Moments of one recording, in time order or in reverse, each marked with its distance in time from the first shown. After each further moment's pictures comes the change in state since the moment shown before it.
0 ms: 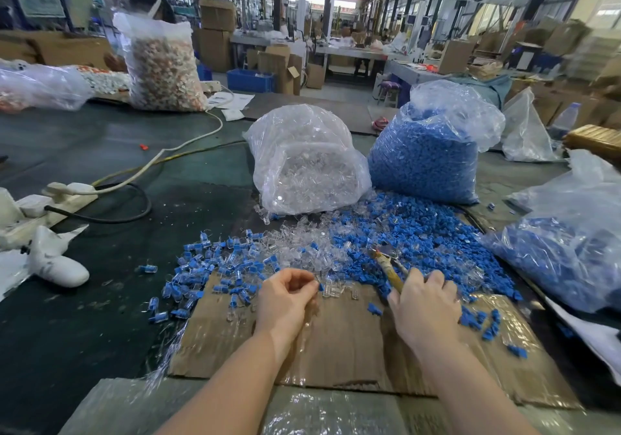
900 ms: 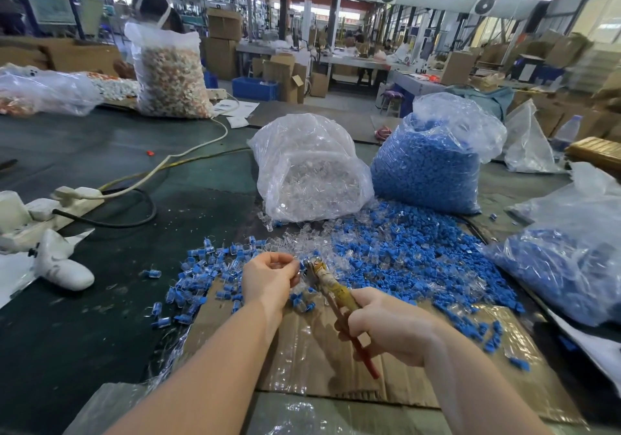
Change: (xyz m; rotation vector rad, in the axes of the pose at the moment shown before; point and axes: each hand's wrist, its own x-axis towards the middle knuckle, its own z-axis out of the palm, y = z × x) left_hand 0.034 0.025 -0.011 -0.069 0.209 -0.092; right_hand -0.019 -0.033 -0.042 0.892 -0.858 -0.225
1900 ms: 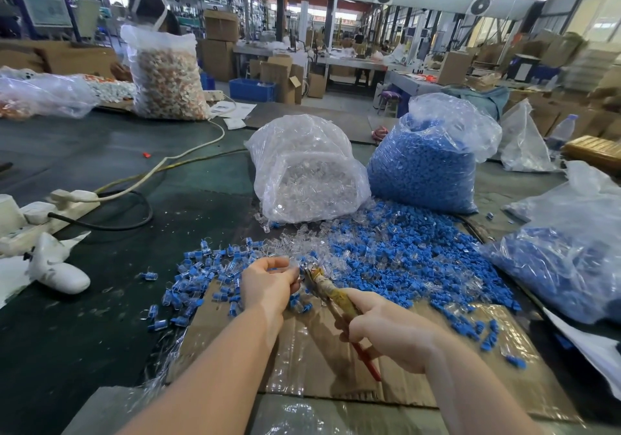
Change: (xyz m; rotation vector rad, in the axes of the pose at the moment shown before) left_hand -0.002 -0.004 0.006 -0.068 0.040 -0.084; right_hand -0.004 0.005 -0.002 -0.041 -0.020 -0.052
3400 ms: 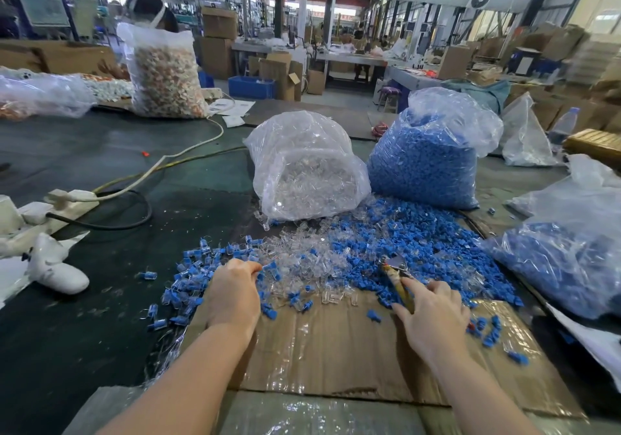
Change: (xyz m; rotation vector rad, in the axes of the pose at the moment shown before) left_hand 0.019 -0.015 -0.043 0.970 0.156 0.612; right_hand 0.026 0.075 -0.032 -0.800 0.892 0.188
